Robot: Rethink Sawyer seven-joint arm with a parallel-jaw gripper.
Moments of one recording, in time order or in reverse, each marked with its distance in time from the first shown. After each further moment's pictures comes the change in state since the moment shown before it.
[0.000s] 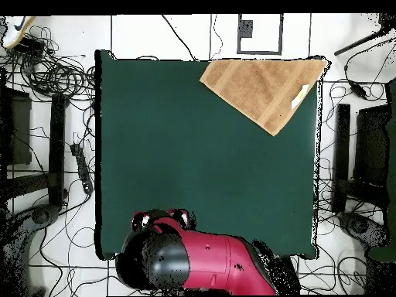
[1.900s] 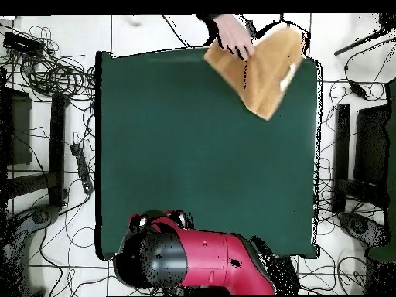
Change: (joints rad) arm -0.016 0.000 0.034 0.002 -0.009 0.034 0.000
